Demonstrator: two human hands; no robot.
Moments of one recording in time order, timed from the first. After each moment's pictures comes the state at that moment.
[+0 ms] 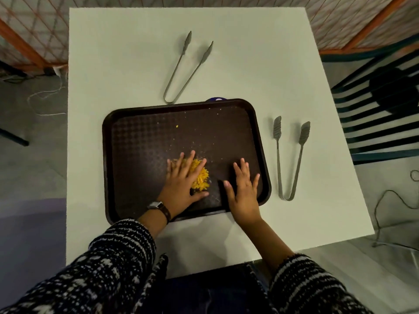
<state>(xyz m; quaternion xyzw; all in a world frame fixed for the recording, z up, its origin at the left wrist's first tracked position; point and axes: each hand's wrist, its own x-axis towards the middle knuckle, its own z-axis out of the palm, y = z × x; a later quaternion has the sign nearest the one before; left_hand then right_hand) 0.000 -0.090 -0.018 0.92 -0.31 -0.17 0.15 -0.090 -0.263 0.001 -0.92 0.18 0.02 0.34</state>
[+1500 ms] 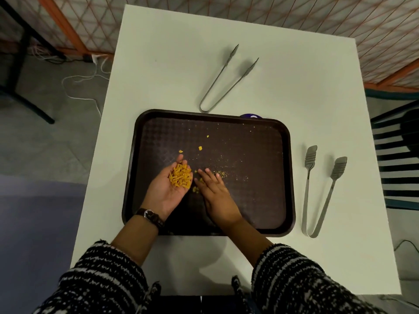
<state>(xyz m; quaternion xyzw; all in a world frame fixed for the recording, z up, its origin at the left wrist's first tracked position) 0.040 -0.051 0.039 0.26 0.40 -0.24 0.85 -0.020 -0.199 -0.041 -0.94 -0.17 0.03 0.29</state>
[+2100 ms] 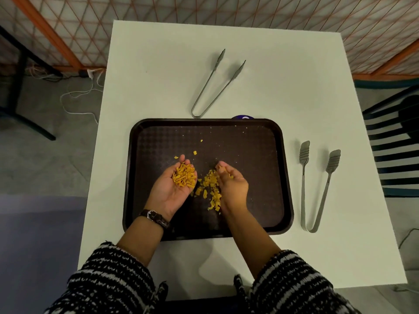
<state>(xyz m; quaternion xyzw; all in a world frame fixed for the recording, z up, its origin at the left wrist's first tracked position) 0.051 -0.068 0.052 0.26 0.38 -0.27 0.85 0.015 -0.196 0.016 -0.51 0.41 -0.04 0.75</state>
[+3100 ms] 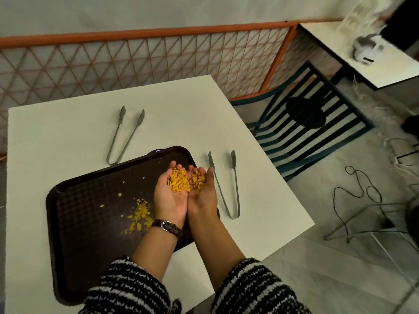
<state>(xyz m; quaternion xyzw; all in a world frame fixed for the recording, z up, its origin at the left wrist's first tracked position) -0.005 -0.231 0.144 0.25 0.24 -0.29 0.89 -0.030 -0.275 0.121 -0.05 0.38 -0.24 0.89</state>
